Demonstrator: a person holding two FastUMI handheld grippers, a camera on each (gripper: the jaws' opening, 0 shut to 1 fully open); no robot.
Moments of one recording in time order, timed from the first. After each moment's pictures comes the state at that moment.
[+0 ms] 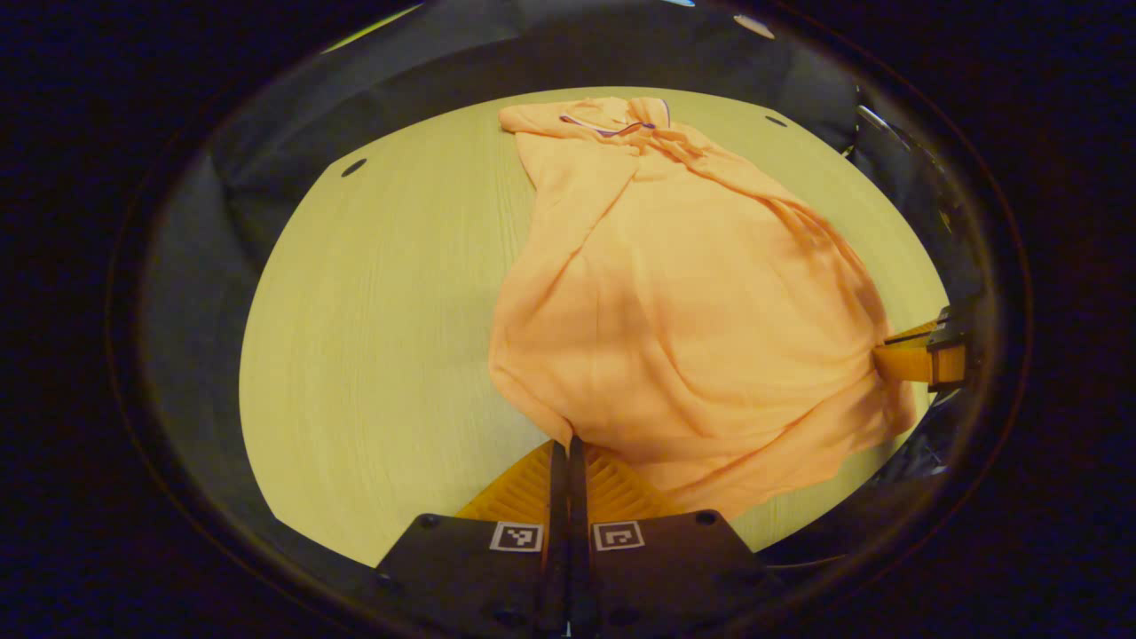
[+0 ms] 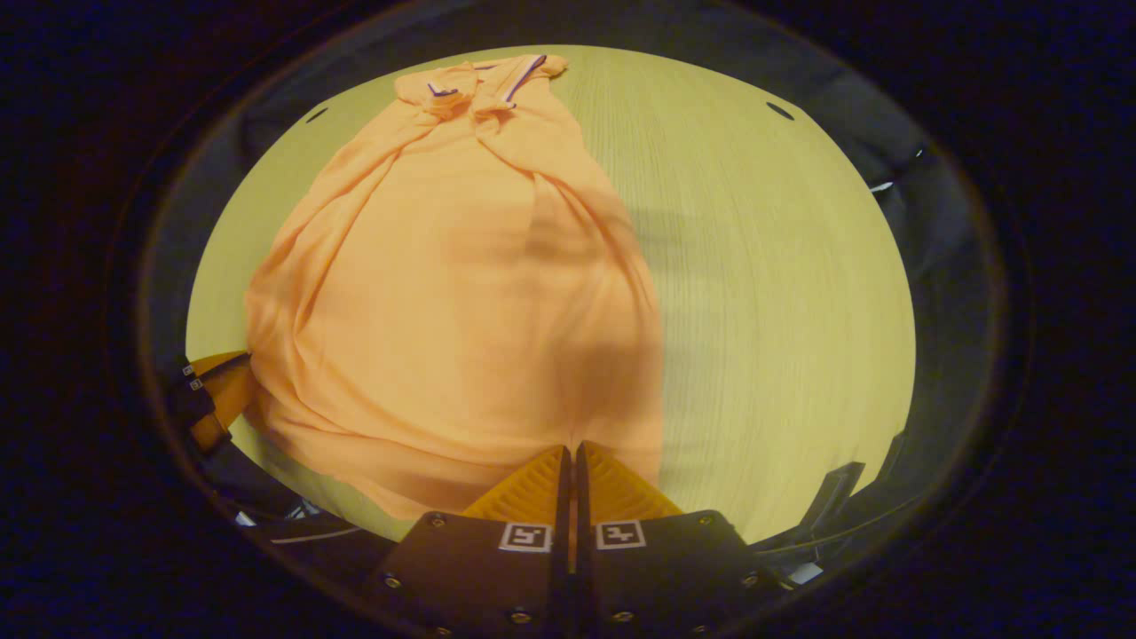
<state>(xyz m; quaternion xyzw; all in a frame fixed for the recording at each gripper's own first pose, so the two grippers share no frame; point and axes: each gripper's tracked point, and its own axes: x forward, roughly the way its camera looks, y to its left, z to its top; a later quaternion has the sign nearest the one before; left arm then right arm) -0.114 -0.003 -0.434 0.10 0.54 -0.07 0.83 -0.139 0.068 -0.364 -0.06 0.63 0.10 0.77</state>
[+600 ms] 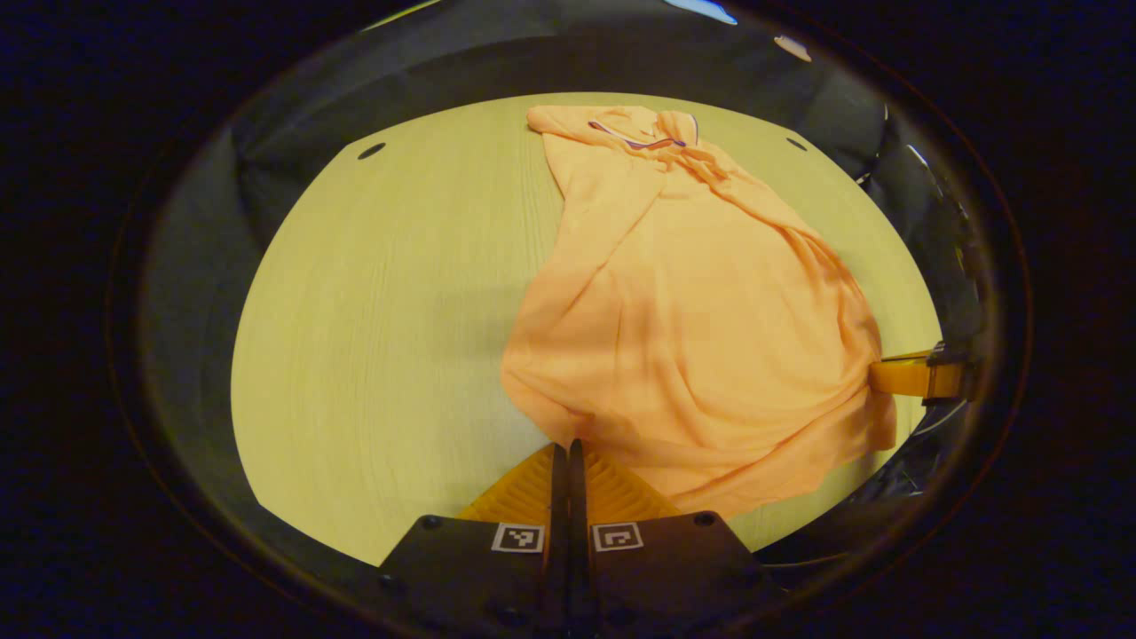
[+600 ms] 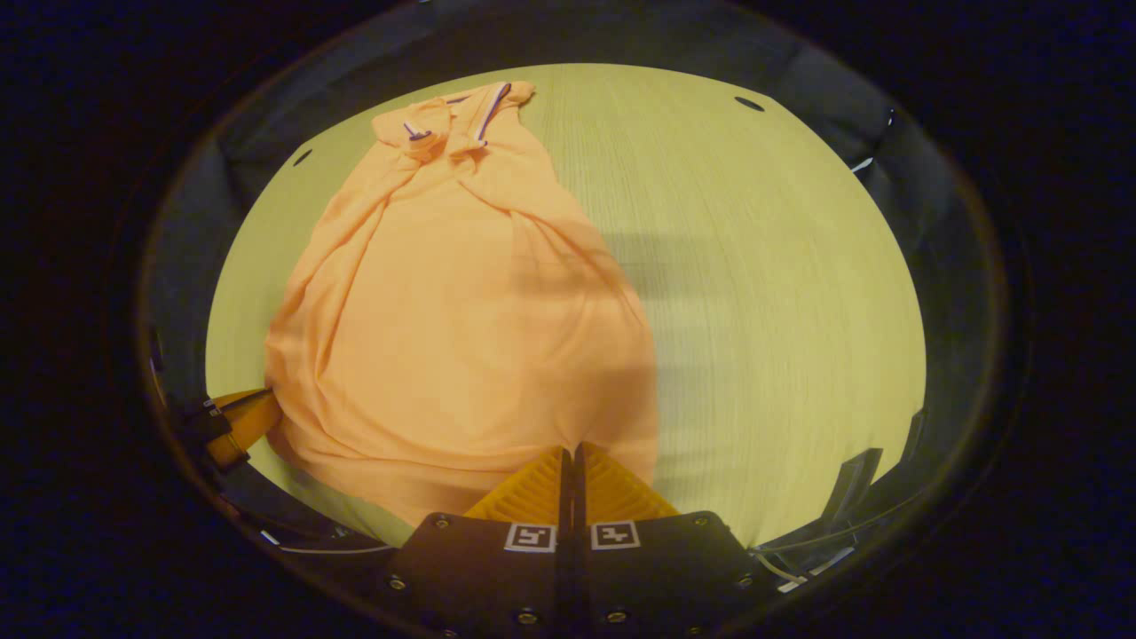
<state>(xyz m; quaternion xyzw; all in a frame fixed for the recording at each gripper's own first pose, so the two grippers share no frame) -0.102 0.004 -0.425 0.06 0.54 -0.06 0.84 -0.122 0.071 -0.351 0.01 0.60 0.09 0.79</state>
